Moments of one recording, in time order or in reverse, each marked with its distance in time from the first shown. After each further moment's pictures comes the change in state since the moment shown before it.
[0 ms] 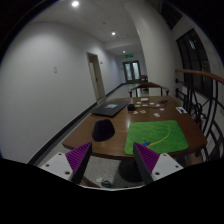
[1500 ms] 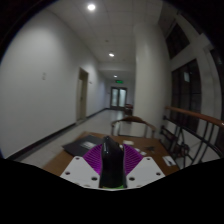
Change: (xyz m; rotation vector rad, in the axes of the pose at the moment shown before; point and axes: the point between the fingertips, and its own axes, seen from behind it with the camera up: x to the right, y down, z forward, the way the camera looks) arm 0.051 -0.200 0.121 0.260 0.232 -0.199
